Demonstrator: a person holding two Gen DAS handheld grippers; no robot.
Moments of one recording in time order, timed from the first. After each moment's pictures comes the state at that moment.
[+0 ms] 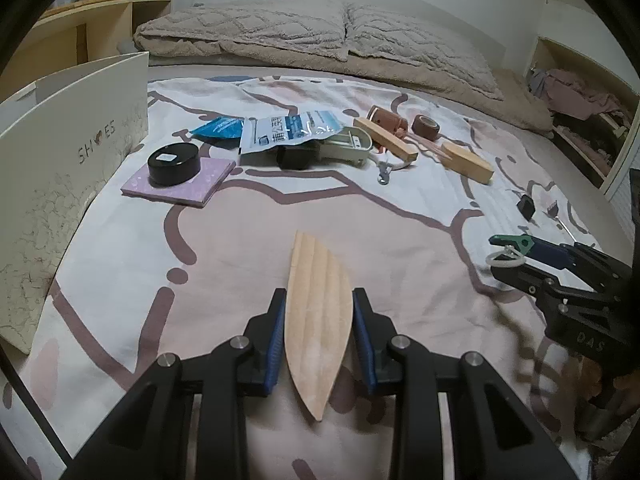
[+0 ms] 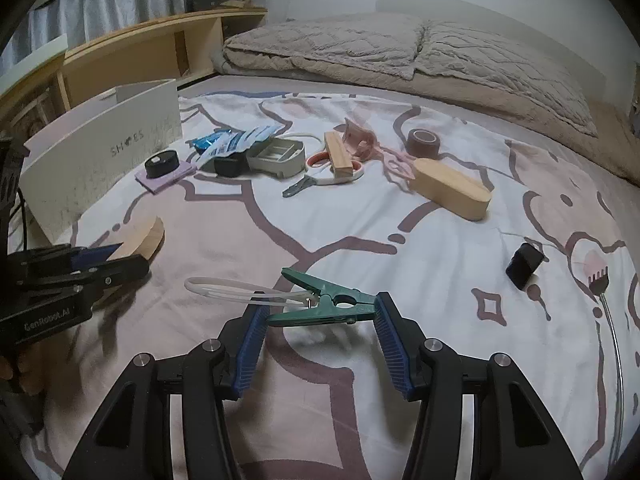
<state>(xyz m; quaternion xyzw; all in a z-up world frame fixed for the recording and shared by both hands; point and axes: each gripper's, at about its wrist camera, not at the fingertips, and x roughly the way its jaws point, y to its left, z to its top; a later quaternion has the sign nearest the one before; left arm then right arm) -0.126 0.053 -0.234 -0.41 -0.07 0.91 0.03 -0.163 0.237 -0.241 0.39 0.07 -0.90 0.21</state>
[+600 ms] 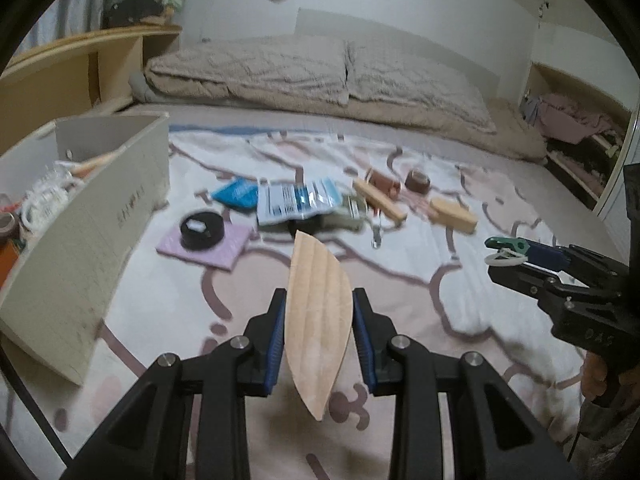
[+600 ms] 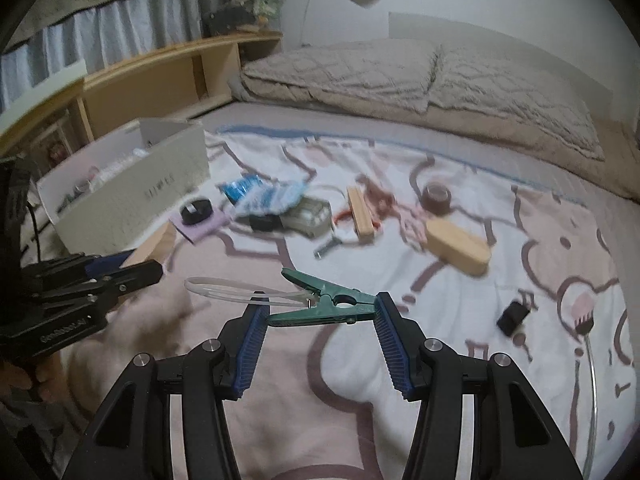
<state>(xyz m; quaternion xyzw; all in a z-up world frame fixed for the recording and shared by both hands) -0.116 0.039 -0.170 -0.35 -0.07 0.93 0.02 -0.158 0.225 -0.172 0.36 0.05 -0.90 0.25</state>
